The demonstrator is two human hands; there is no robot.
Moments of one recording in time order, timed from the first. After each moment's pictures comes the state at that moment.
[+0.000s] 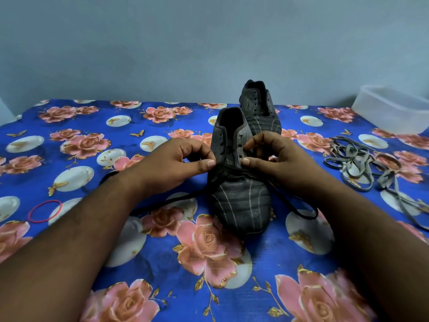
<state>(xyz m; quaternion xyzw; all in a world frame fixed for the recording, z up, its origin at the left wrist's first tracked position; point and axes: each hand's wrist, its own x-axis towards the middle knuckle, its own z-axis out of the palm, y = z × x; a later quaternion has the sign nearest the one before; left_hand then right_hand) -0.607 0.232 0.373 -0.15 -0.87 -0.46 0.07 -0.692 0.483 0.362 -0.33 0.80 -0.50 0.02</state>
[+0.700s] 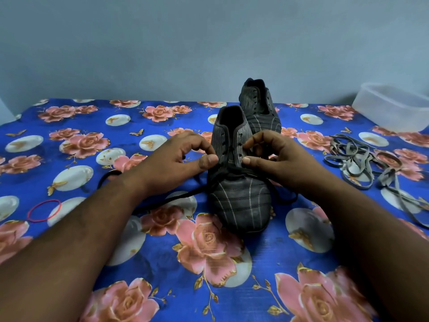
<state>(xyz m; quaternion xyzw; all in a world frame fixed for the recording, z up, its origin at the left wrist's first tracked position) -0.616 0.225 0.364 -0.17 -0.91 -0.37 0.11 -0.694 0.485 0.362 -0.34 0.81 -0.48 0.02</state>
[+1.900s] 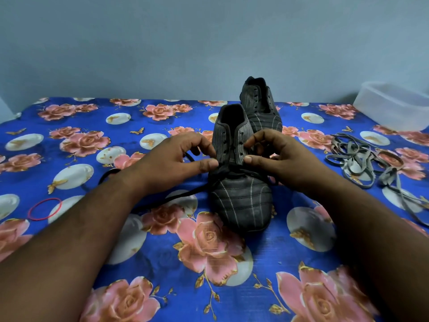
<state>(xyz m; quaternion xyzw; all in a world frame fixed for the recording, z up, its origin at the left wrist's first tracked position) -0.615 0.223 0.364 -0.17 -0.90 -0.38 0.11 -0.692 0.485 0.366 -0.33 0.81 -0.48 0.04</state>
